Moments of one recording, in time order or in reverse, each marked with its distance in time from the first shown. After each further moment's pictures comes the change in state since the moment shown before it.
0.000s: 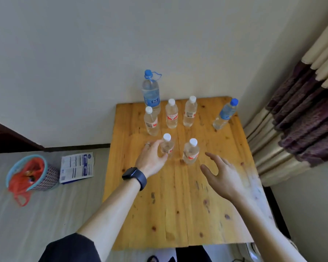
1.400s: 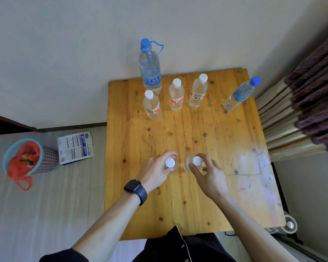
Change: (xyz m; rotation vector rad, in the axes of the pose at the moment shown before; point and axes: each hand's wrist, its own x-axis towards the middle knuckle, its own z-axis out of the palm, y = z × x) left_hand 0.019 -0.050 0.027 0.049 -0.244 0.100; right_hand 0.041 0.005 0.106 0.174 -0.050 0.142
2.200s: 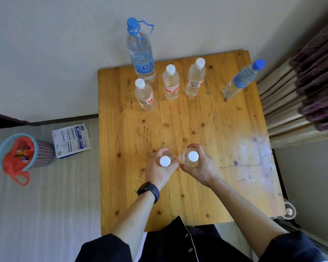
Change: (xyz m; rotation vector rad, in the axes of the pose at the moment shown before) left_hand 0.020 -0.011 0.078 -0.387 0.256 -0.389; right_hand 0.036 0.022 0.018 0.072 -0.230 0.015
